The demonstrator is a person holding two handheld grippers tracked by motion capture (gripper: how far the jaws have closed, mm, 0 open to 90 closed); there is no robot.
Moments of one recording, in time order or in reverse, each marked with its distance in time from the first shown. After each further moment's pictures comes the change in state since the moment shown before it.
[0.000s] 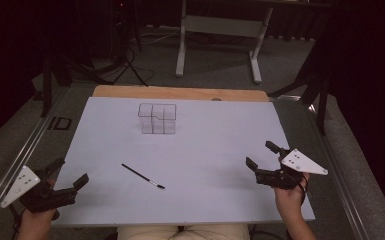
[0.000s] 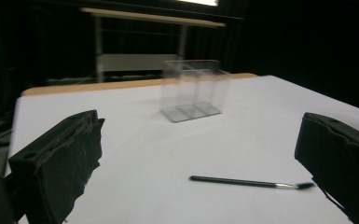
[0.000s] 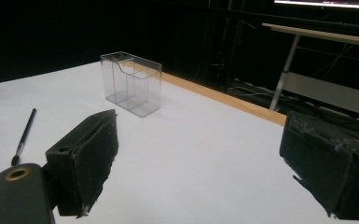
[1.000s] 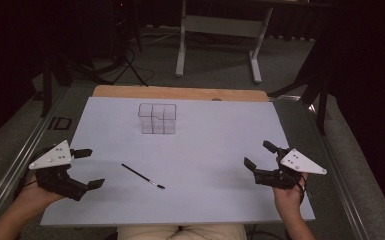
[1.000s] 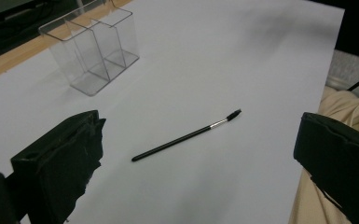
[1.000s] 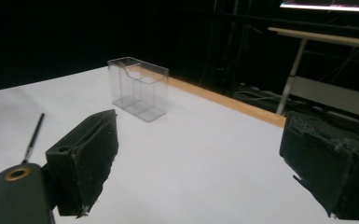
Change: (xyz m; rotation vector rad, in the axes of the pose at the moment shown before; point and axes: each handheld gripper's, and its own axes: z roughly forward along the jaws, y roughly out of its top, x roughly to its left) left arm -0.016 0.073 0.043 0.414 -0.335 0.260; right arm 0.001 0.000 0.003 -0.020 0.037 0.014
